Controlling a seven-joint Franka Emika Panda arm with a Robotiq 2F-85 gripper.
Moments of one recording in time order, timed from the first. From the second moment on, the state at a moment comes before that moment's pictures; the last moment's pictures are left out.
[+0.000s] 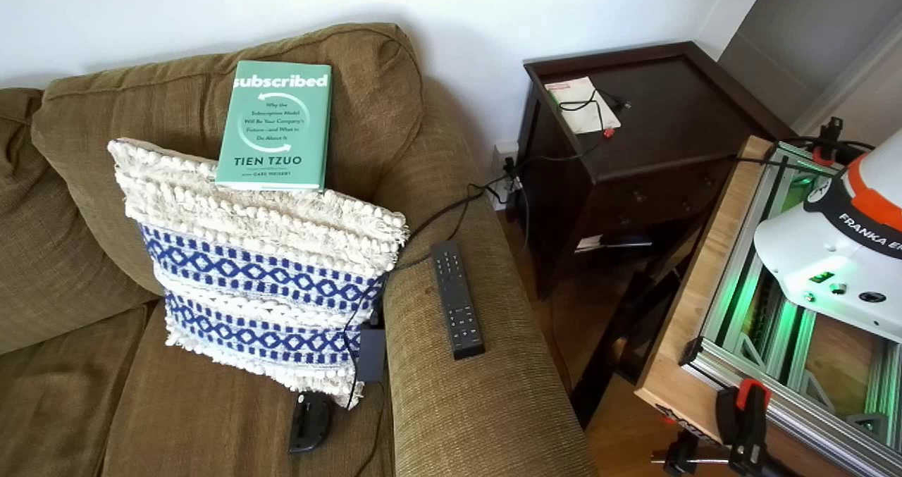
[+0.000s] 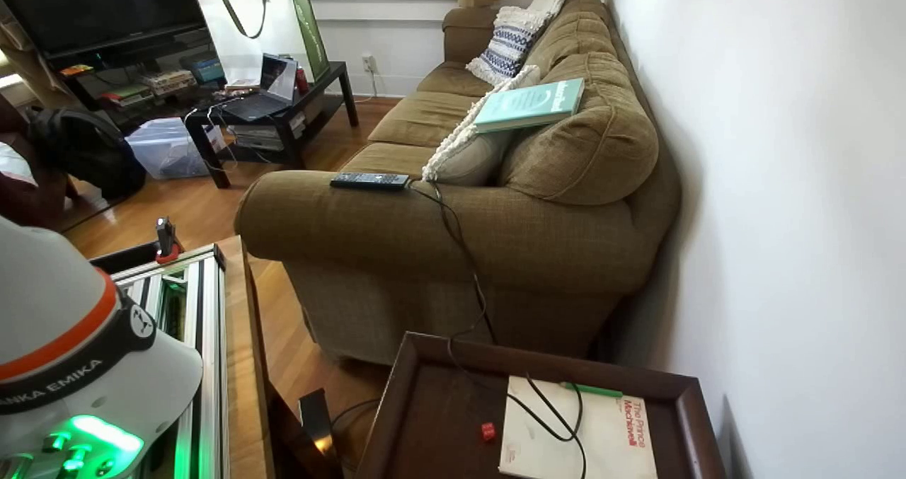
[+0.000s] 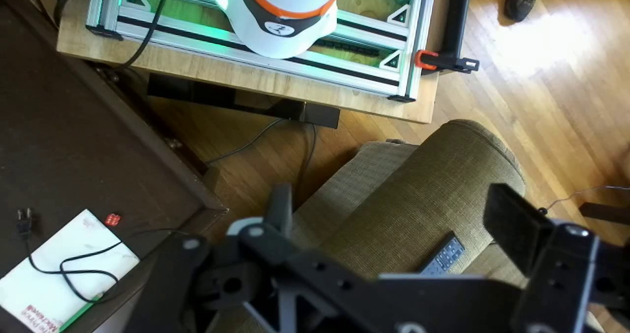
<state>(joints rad) 0.09 -0.79 -0.08 -2.37 0.11 1.26 -0.16</state>
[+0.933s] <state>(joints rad) 0.08 -0.58 -0.08 -2.45 -0.19 1.67 -0.35</state>
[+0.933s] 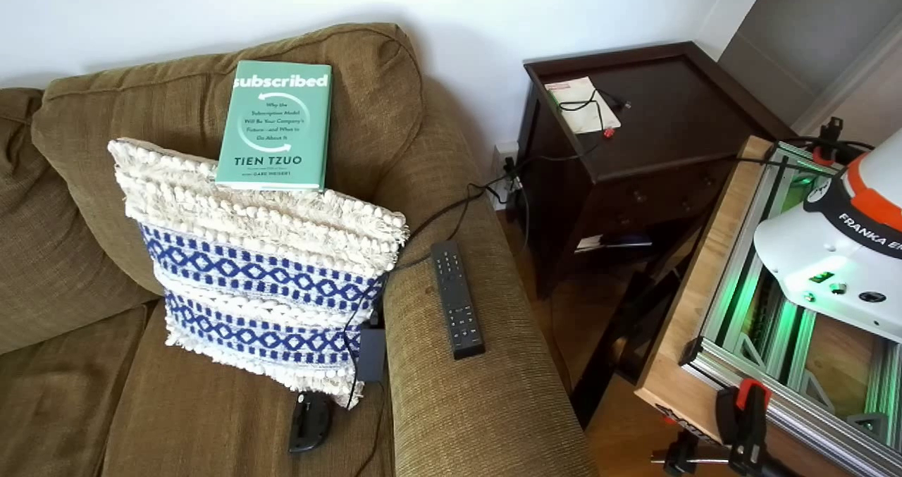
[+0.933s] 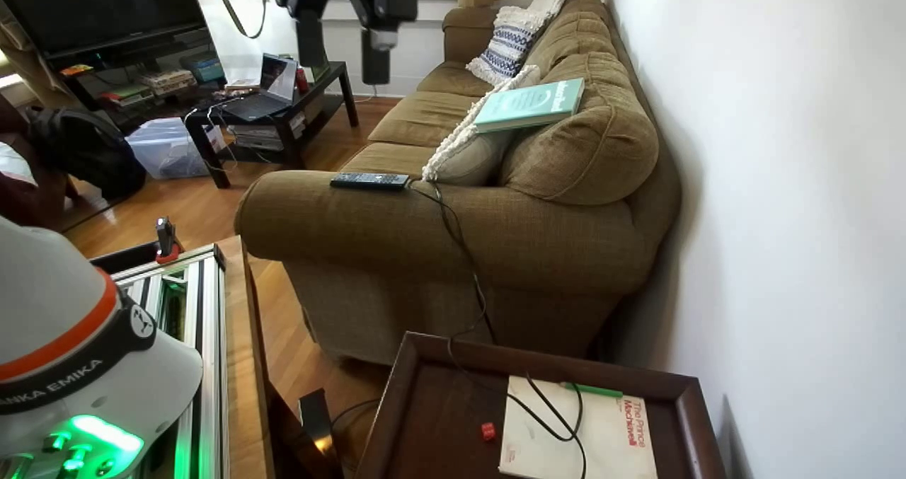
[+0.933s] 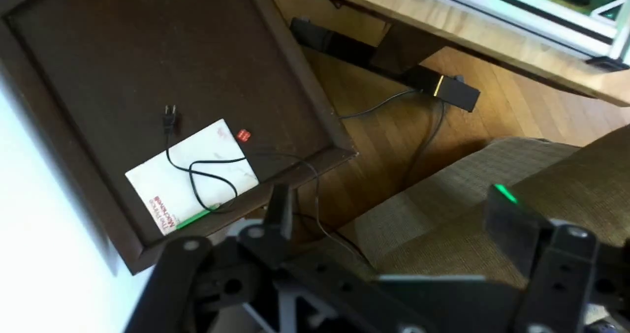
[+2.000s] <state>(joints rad) -0.17 -0.05 -0.25 -2.52 -0.48 2.34 -0.54</state>
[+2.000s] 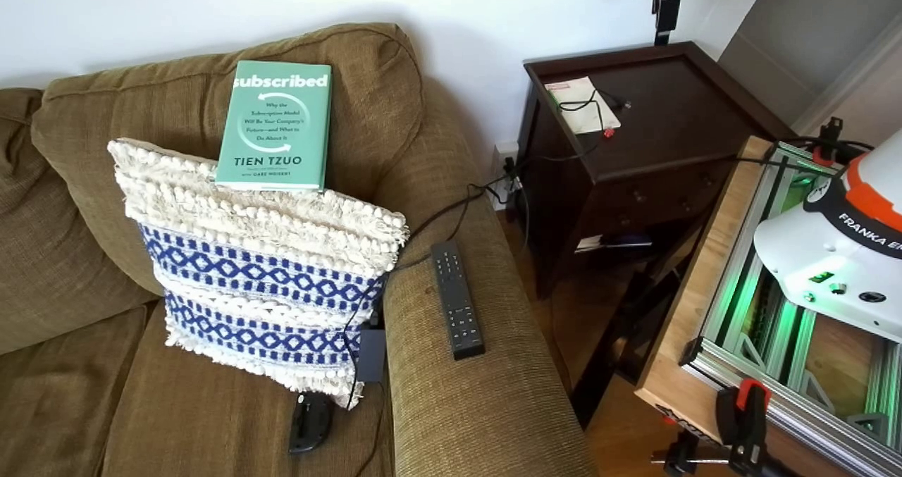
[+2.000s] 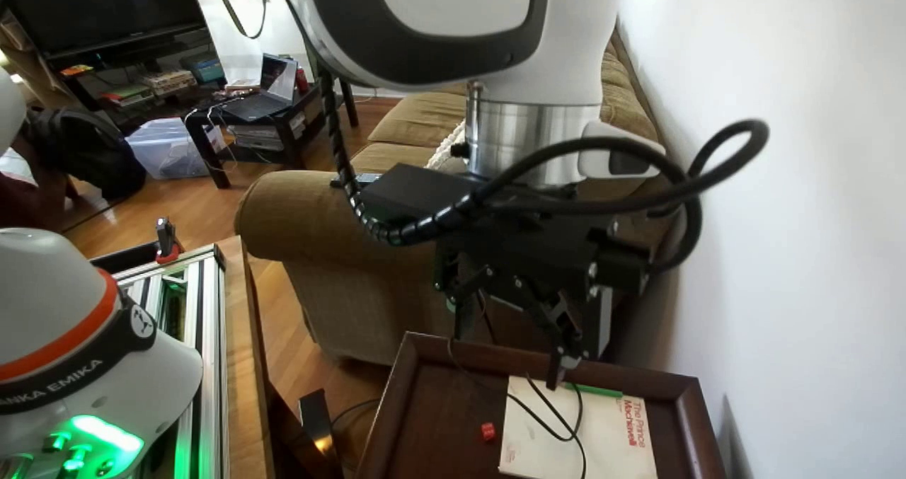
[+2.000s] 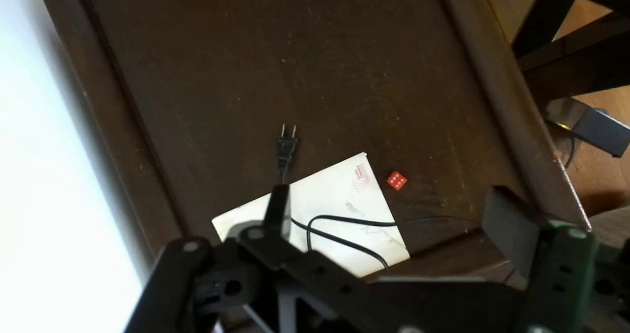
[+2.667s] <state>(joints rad) -0.18 -0.01 -0.25 -2.51 -0.48 2.35 -0.51</state>
